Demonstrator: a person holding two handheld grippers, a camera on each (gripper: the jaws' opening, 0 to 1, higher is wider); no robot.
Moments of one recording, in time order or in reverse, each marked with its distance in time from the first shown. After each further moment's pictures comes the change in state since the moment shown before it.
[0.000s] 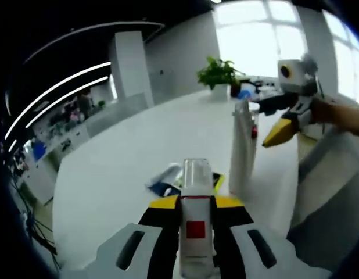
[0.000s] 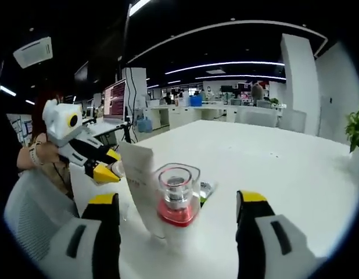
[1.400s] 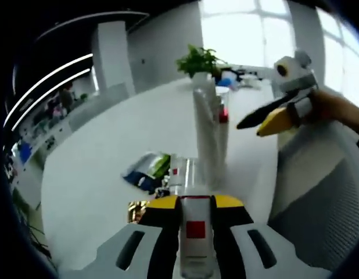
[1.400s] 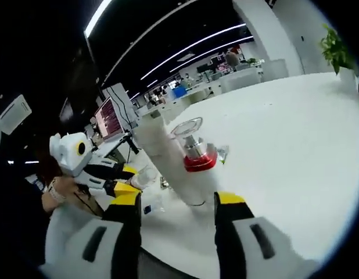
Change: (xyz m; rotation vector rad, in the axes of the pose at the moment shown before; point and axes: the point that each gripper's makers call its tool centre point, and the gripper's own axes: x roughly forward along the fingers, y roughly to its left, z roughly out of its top) left arm 0.004 -0.039 -0.021 0.030 0.121 -0.151; right arm -0.032 0.042 -0.036 0.414 0.047 0.021
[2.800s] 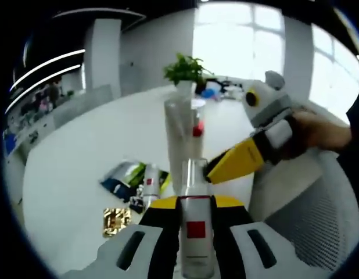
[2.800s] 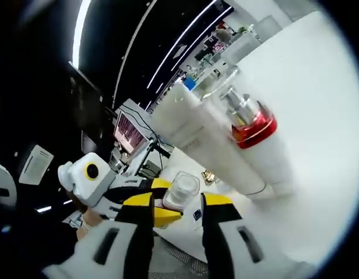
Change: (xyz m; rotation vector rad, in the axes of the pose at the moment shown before) left arm -0.004 -0.030 0.020 -0.079 -0.097 -0.144; right arm 0.041 0.051 -0.008 0.366 0.002 0.214
